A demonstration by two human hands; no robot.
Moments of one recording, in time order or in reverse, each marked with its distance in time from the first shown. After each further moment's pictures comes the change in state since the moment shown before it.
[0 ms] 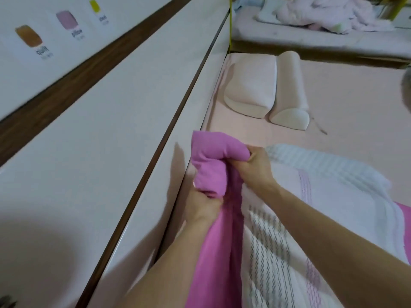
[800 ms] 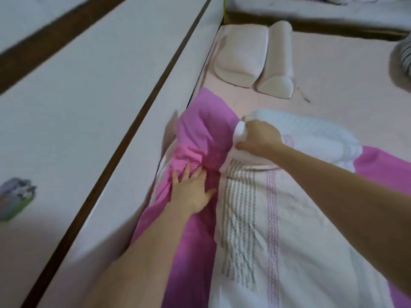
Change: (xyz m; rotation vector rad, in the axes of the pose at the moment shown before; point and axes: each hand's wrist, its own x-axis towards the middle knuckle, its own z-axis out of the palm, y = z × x) left_hand -0.067 -0.053 -0.001 1.015 -0.212 0.456; right_hand -0.028 0.022 -0.068 -0.897 -0.250 -0.074
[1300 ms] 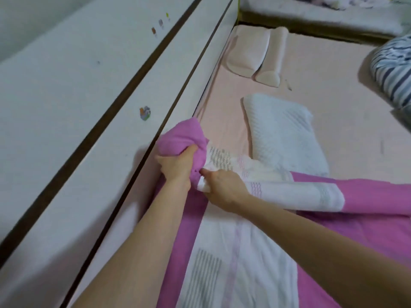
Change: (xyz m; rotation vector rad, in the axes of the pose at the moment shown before) left_hand -0.324 0.070 -0.150 -1.259 0.417 -0.810; right_hand -0.390 -0.129 -0.098 0.046 -0.156 -0.484
